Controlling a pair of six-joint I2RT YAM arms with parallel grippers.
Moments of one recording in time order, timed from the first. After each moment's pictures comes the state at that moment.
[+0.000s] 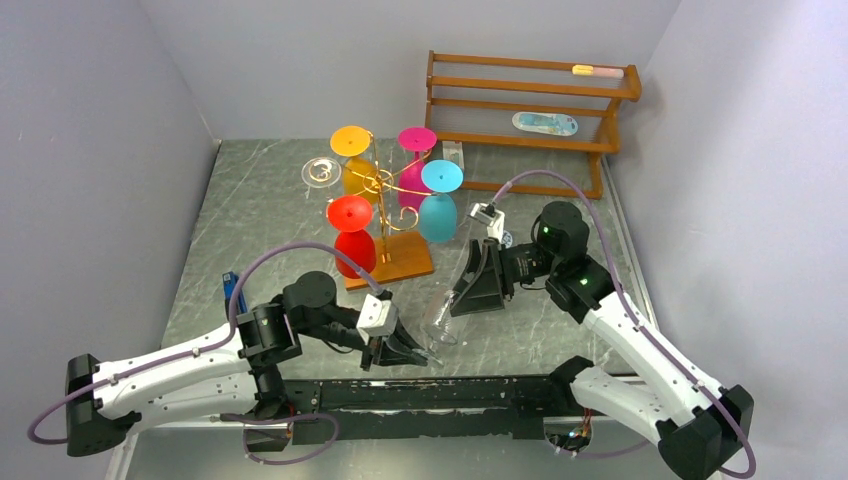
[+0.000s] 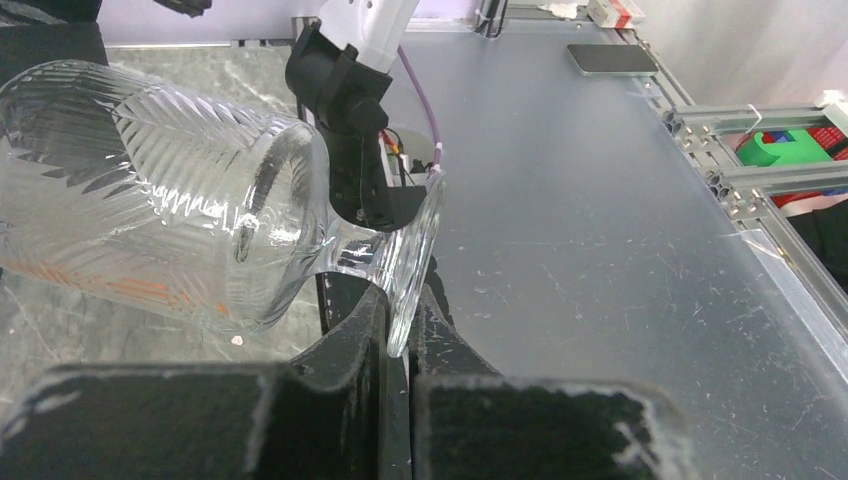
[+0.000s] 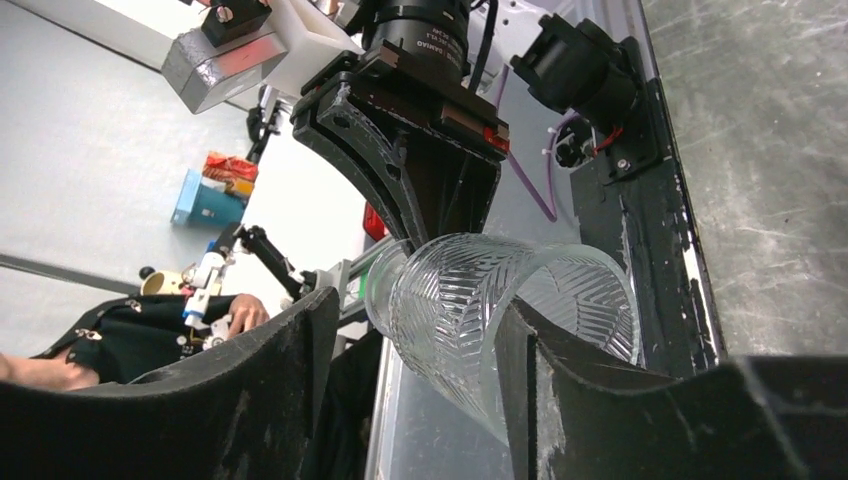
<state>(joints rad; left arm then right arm) -1.15 0.81 0.66 0.01 0.64 -0.05 0.54 0.92 0.82 -0.05 -1.26 0.78</state>
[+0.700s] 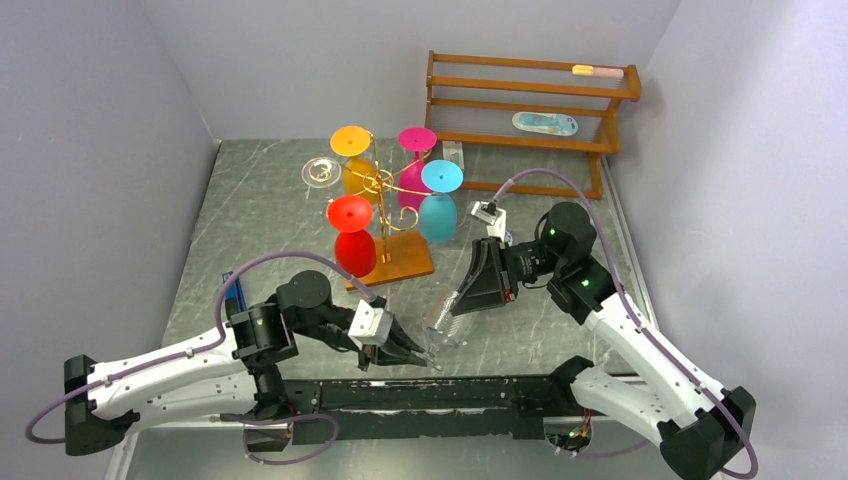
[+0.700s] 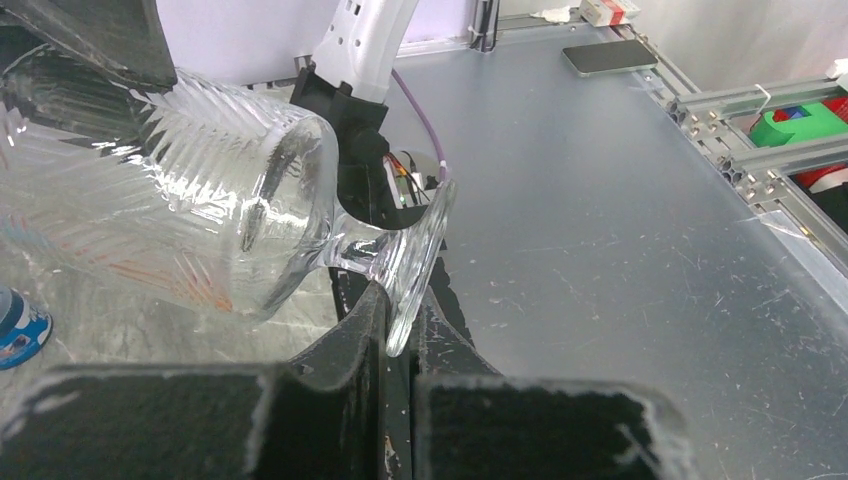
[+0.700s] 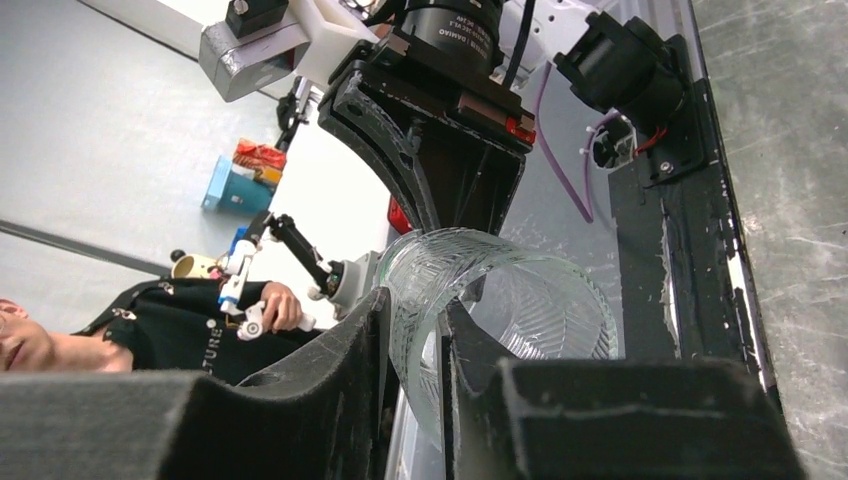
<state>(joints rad) -1.16 0.80 0.70 0.00 0.66 0.04 0.55 0.91 0.82 0.07 -1.30 0.92</state>
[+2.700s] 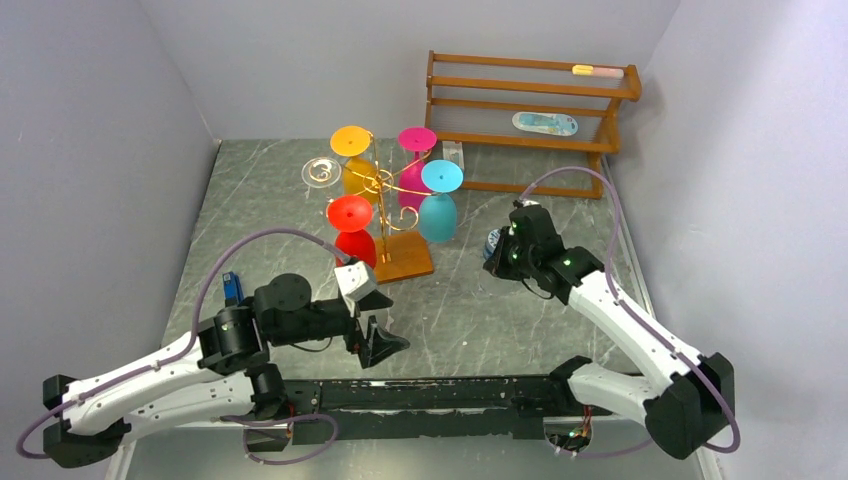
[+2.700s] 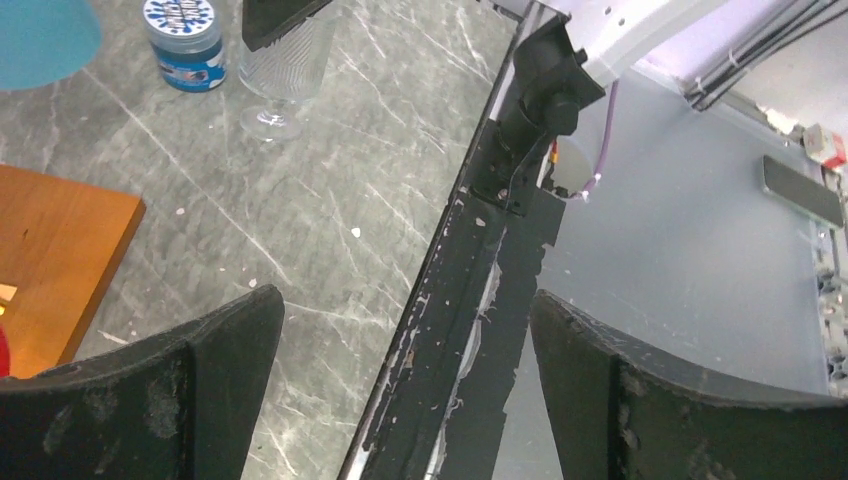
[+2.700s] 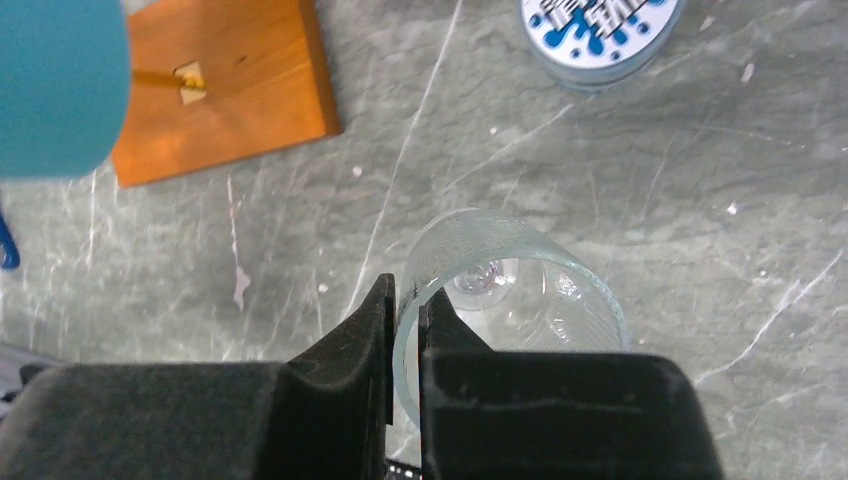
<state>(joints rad) -1.15 0.67 0.75 -0.33 0.14 -0.25 0.52 1.05 0.85 -0.60 0.03 0.58</state>
